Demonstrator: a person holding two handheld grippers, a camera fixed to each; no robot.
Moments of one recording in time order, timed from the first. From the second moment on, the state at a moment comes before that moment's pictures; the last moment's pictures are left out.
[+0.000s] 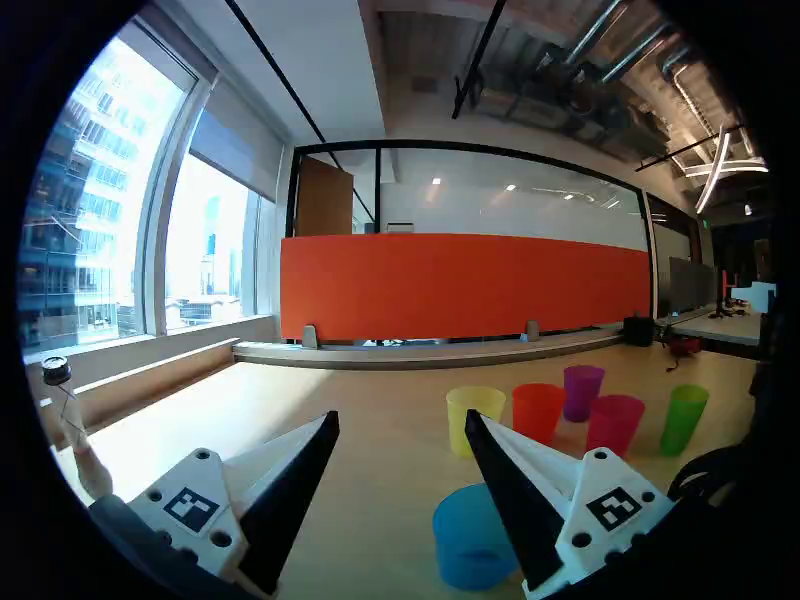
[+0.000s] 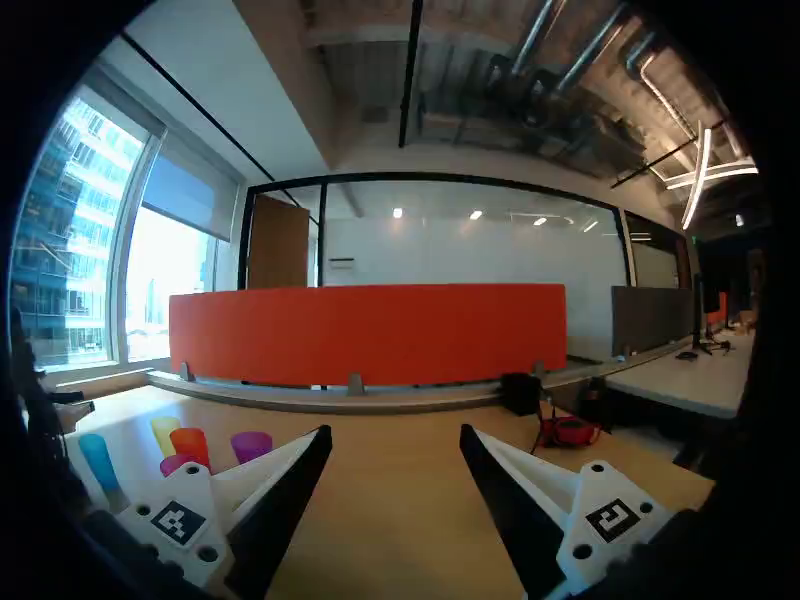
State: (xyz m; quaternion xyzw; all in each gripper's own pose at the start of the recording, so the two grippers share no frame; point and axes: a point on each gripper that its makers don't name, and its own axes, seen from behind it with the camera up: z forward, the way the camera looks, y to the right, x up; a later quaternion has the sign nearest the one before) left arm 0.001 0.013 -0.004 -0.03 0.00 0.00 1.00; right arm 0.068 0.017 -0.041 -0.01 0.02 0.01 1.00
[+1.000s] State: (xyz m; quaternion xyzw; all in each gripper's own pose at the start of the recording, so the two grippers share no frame) left arm 0.000 0.013 -0.004 -0.03 0.00 0.00 1.00; right arm 0.017 0.001 -0.002 -0.01 0.01 0.00 1.00
